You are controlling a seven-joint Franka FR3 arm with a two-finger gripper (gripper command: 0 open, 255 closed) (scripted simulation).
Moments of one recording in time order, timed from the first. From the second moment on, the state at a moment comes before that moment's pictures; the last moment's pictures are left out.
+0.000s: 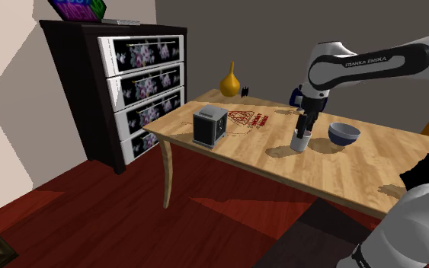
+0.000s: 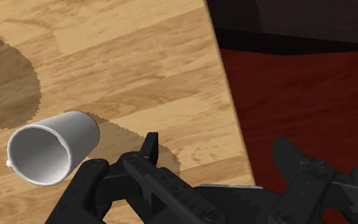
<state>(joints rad) -0.14 -0.40 -0.19 -2.34 -0.12 1.87 -0.36</state>
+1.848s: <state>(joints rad) -0.24 0.15 -0.34 -2.08 -0.08 2.21 -0.62</state>
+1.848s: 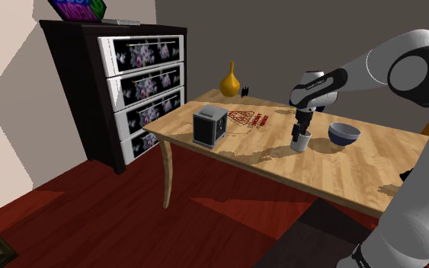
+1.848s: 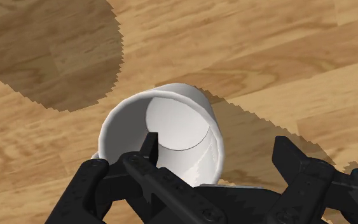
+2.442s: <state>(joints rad) -0.24 0.15 -0.34 -2.08 -0.08 2.21 -0.62</state>
